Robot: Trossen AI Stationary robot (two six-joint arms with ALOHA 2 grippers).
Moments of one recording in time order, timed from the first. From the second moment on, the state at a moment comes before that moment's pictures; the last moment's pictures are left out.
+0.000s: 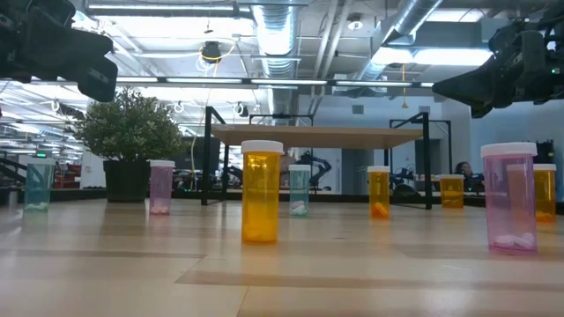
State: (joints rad) left arm -0.28 0.01 0.01 0.04 -0.07 -0.10; right arm -0.10 0.02 0.01 0.04 0.18 0.05
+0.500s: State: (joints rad) left arm -0.28 0.01 0.01 0.04 -0.09 -0.17; right arm -0.10 0.02 0.01 0.04 0.18 0.05
